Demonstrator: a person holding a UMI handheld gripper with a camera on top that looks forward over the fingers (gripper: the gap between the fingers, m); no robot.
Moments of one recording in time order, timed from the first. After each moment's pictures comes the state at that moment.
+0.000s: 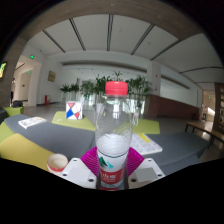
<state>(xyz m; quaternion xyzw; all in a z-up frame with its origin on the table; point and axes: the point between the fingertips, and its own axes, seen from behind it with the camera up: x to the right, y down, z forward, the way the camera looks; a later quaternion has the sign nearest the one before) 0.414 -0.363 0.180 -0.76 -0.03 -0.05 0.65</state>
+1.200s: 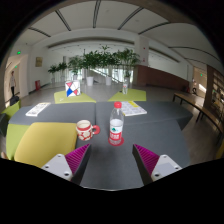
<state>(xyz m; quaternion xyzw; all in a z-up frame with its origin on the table) 0.359 -0.618 0.193 -0.85 0.06 -0.07 0.52</state>
